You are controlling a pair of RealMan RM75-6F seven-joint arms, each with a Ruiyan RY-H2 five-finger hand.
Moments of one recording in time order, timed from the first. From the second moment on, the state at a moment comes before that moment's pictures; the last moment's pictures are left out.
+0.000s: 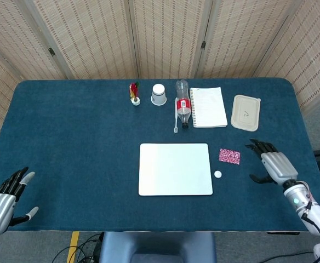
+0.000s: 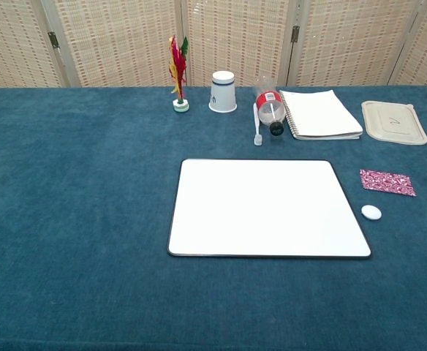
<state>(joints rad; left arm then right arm) -0.09 -1.08 0.04 -1.59 1.65 1.51 -0.08 0.45 -0.99 0.10 -1.69 -1.25 0.89 0.07</state>
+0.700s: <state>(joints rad) -0.12 -1.04 0.05 -1.57 1.66 1.48 -0.28 0.64 -1.25 0.14 -1.48 -0.70 0.80 -0.26</state>
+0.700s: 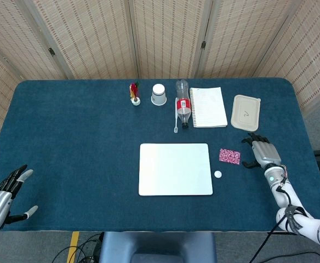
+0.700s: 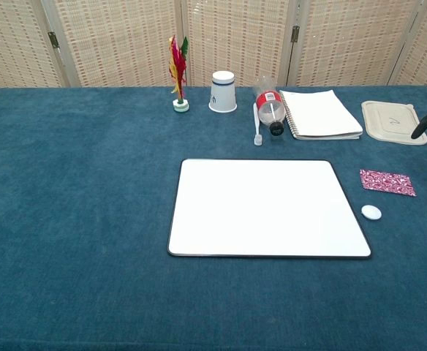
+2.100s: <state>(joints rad) -0.15 -1.02 0.06 -1.51 1.65 1.46 -0.41 0.77 -1.49 0.09 -1.28 -0.48 0.82 -0.54</state>
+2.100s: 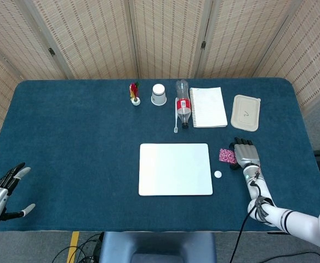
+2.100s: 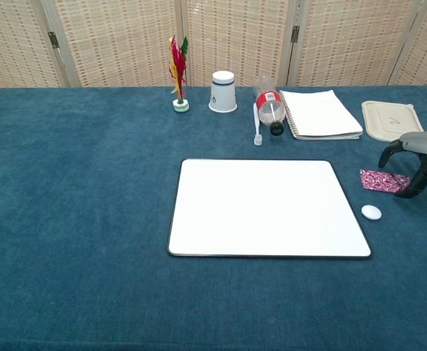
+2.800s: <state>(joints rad) -0.15 -1.02 0.06 -1.51 1.64 1.45 -0.41 0.77 -1.51 0.09 -1.25 -0.48 0.80 -0.54</state>
